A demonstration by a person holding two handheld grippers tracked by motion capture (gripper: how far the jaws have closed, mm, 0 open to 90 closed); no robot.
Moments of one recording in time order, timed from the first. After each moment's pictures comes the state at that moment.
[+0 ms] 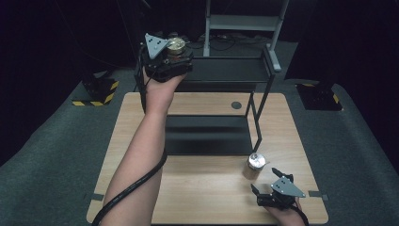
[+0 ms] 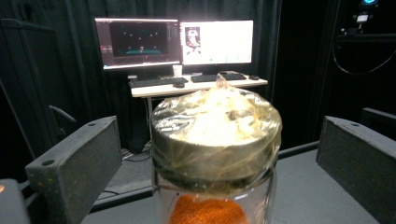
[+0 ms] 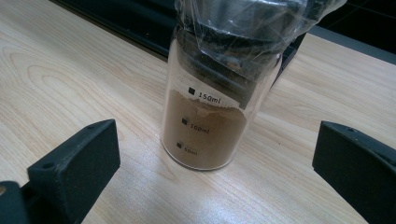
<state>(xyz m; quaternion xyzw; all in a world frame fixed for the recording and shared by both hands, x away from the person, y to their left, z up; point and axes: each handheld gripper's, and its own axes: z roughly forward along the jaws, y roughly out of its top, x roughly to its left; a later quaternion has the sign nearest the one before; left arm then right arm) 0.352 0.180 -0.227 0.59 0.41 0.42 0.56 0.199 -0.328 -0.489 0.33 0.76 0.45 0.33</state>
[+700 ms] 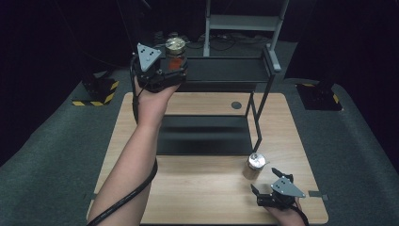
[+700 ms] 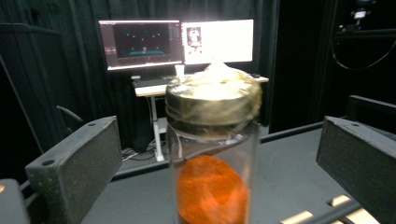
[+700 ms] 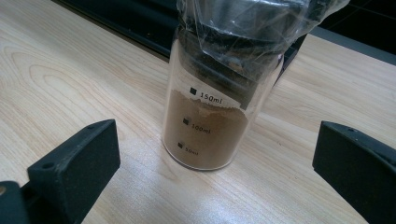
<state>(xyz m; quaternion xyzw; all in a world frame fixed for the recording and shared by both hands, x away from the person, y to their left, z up) 0.314 0.190 -0.235 0.59 0.41 0.42 0.56 0.199 -0.328 -0.489 0.33 0.77 0.45 0.33</state>
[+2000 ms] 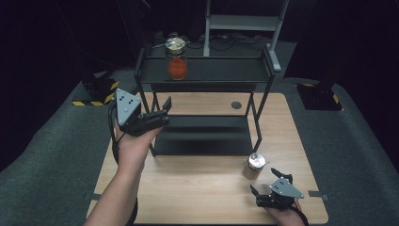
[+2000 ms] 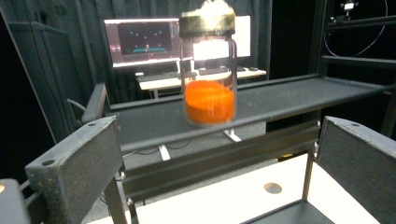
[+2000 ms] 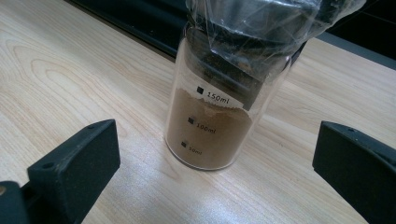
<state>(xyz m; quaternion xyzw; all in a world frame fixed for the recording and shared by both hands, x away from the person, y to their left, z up) 0.225 0.223 -0.291 0.59 0.40 0.43 0.55 0.198 -0.326 -0.488 0.32 0.77 0.44 0.33</state>
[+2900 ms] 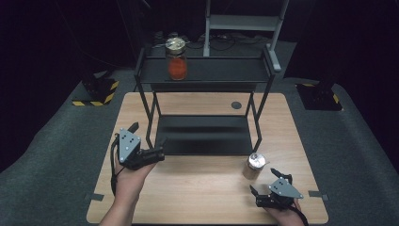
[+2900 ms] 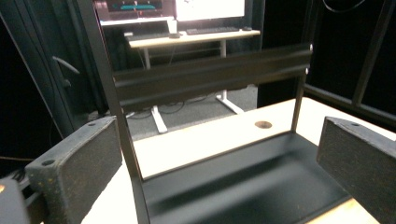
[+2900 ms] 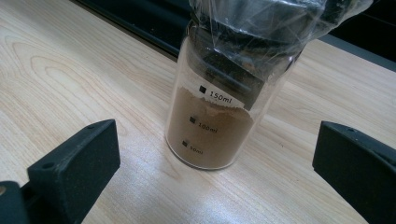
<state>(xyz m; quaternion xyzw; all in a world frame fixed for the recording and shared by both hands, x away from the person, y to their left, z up) 0.193 0.241 -0.365 0.63 0.42 0.39 0.52 0.198 -0.324 -0.488 0.31 0.77 0.44 0.34</state>
